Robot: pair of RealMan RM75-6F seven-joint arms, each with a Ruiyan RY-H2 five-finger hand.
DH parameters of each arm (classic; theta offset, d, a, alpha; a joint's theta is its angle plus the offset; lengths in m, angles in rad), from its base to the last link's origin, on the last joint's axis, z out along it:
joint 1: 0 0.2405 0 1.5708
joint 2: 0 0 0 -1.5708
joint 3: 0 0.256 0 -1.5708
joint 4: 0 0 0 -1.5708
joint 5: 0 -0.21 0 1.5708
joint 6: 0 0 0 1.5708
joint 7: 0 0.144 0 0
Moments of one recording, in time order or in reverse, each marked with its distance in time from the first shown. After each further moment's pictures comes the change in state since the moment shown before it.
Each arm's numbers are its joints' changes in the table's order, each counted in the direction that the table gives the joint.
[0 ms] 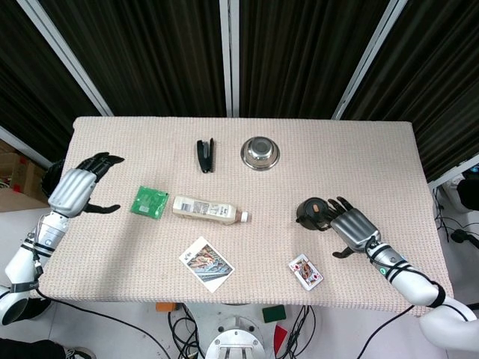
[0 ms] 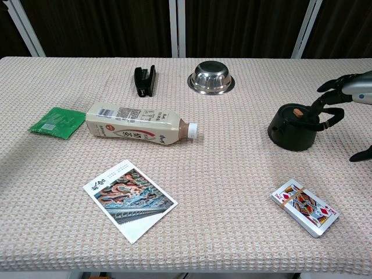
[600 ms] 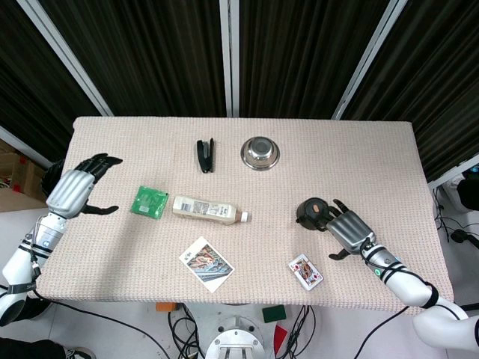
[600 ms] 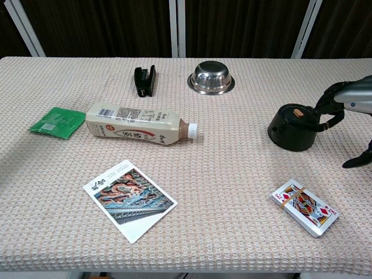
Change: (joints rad) left arm 0.004 0.000 0.008 0.013 -0.009 0.003 -0.016; right arm 0.014 0.037 -0.016 0.006 -0.042 0.001 -0.036
